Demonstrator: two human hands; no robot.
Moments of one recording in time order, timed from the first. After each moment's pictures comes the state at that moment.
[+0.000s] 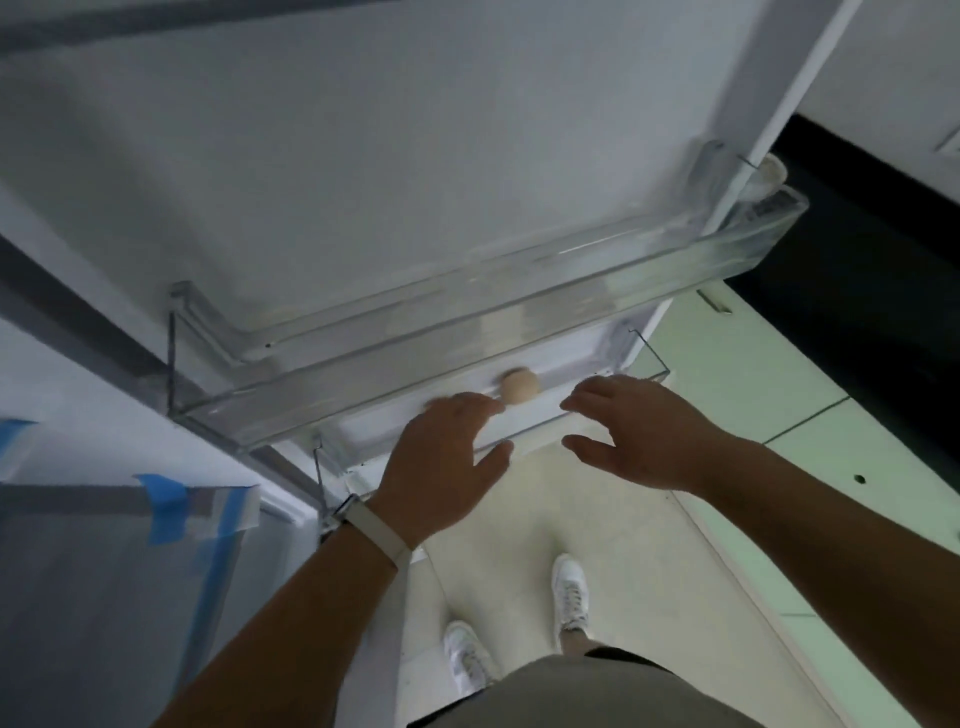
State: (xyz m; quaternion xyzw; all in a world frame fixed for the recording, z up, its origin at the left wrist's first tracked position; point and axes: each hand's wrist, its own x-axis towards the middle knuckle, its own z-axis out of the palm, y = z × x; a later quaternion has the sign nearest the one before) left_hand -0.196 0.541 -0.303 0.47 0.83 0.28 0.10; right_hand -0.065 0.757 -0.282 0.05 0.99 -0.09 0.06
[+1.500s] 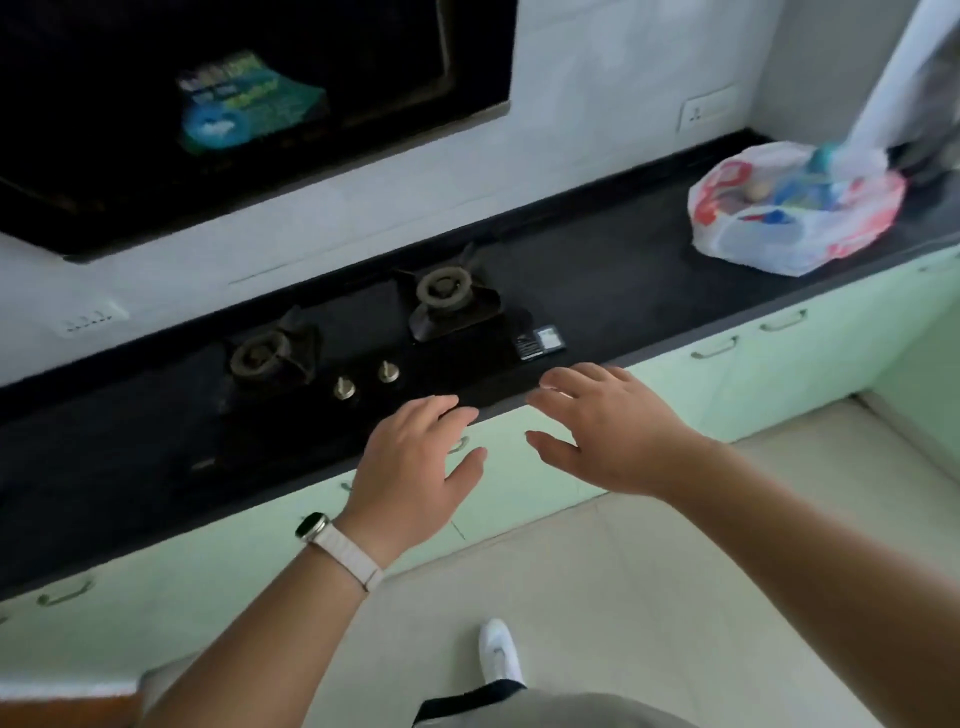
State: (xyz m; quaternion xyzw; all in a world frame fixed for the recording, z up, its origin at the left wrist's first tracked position) left_hand 0.434 0.879 -0.236 0.93 0.35 0.12 0.05; right_hand 0.651 0.781 -0.219 0.70 0.71 -0.06 -0.06
